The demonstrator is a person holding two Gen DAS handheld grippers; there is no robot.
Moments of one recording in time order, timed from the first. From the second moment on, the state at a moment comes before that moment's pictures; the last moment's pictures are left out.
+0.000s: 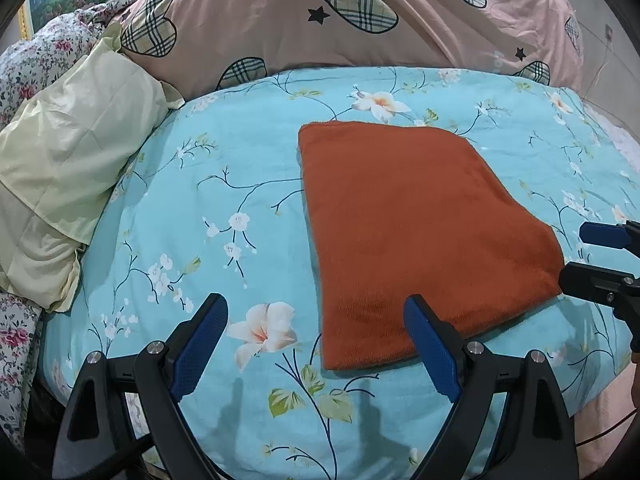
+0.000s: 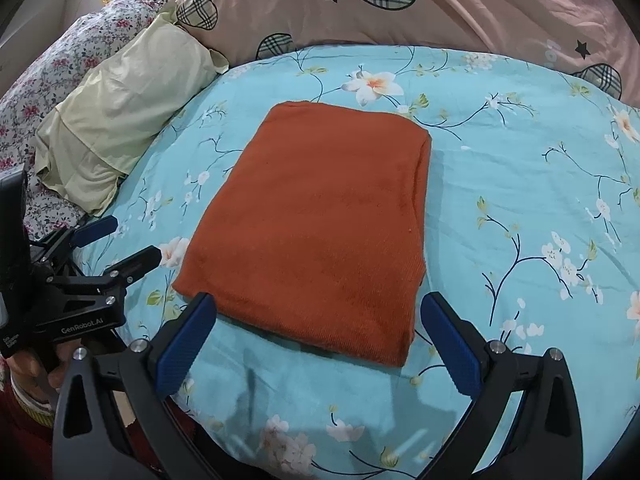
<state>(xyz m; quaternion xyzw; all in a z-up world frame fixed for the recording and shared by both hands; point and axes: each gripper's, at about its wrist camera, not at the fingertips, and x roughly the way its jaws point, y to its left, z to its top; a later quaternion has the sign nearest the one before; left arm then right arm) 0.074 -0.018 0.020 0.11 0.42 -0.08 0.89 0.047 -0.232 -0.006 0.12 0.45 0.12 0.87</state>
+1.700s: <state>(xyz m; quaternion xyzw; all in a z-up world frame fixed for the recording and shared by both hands) 0.081 -0.019 0.023 0.11 0.42 -0.08 0.90 0.056 -0.238 -0.010 0.12 0.46 0.13 0.87</state>
